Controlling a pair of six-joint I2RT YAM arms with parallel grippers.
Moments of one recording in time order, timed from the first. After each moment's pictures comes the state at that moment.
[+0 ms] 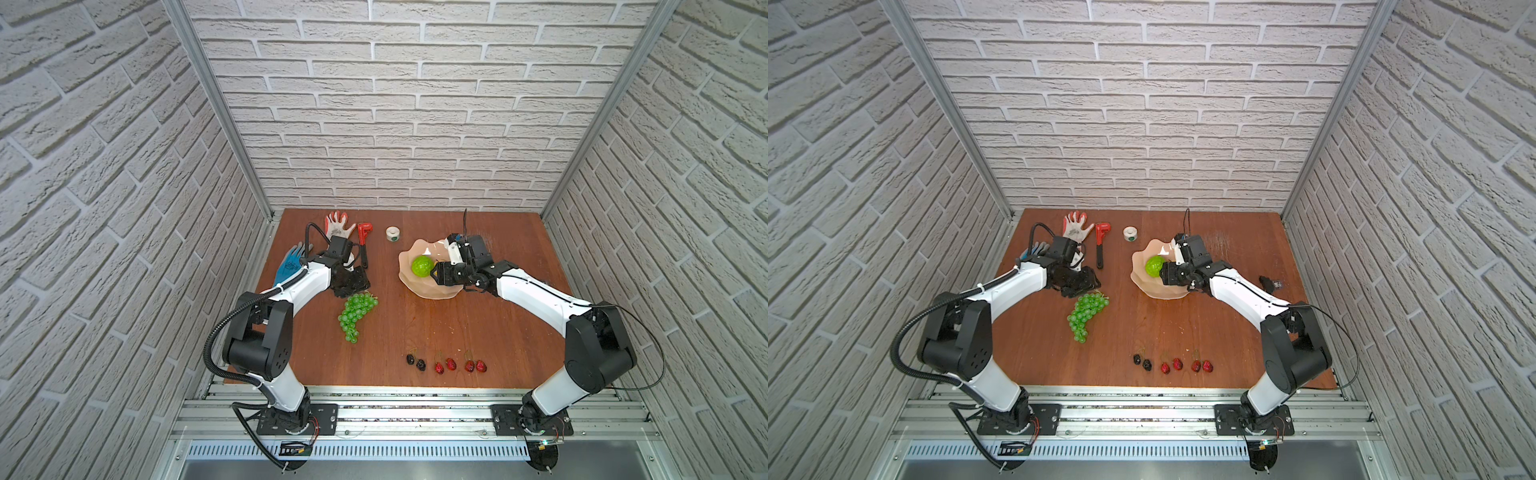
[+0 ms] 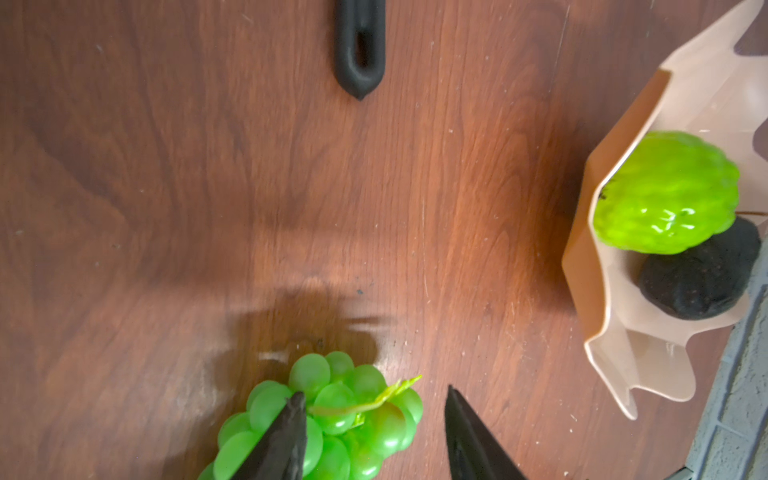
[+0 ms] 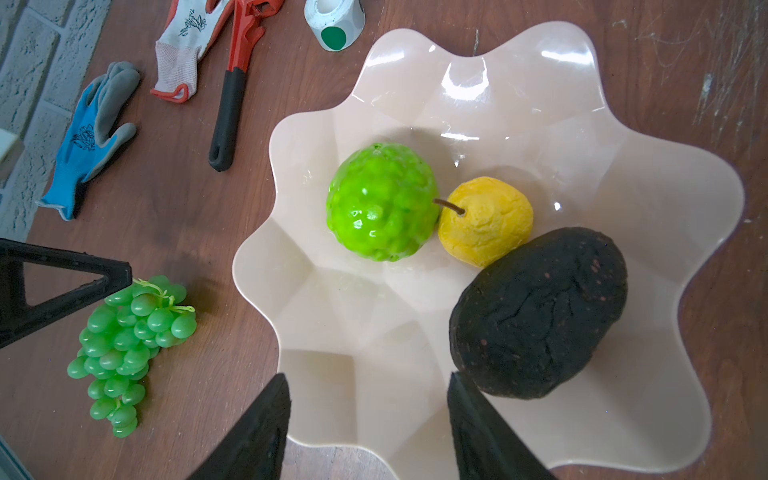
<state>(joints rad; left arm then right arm) -0.30 1.66 1.10 -0.56 0.27 -0.54 0.39 1.61 1.12 -0.38 -0.14 0.37</state>
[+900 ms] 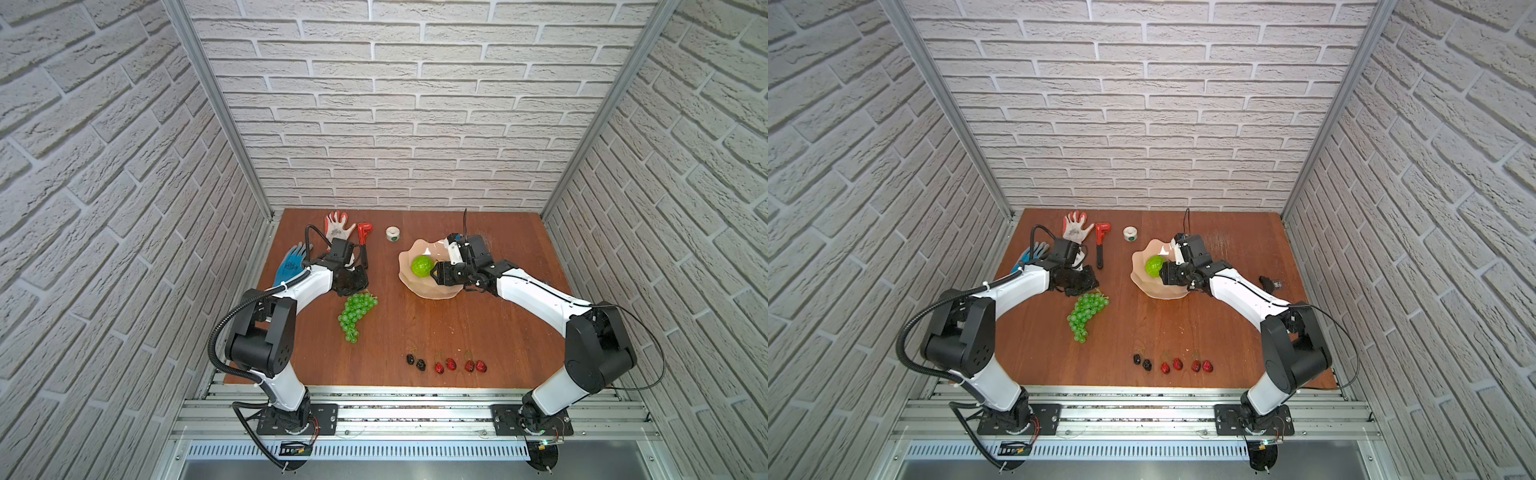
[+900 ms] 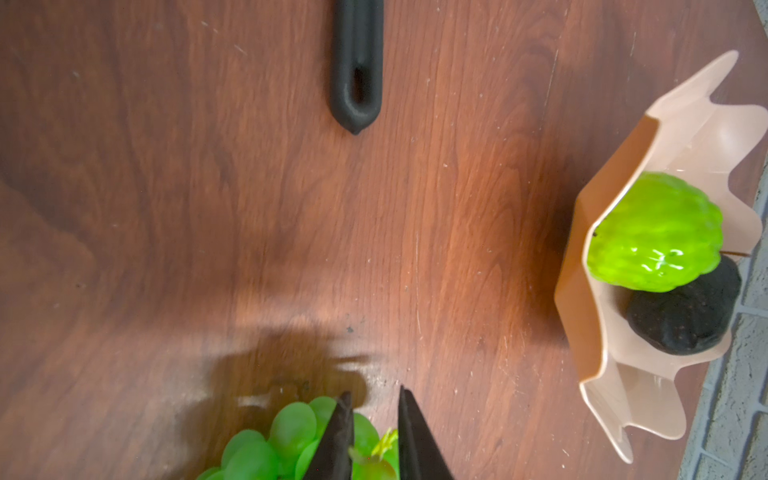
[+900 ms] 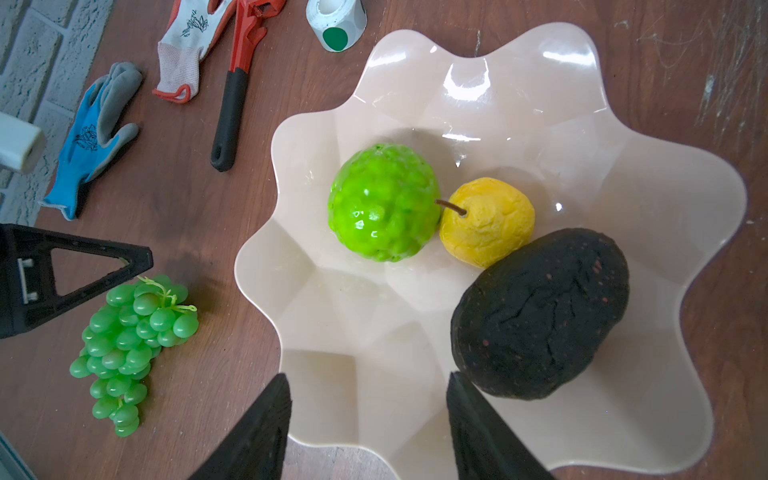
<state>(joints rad) -0.31 1.69 1.06 -0.43 0.27 -0.60 0.39 1.61 1.13 -0.38 -0.14 0.37</state>
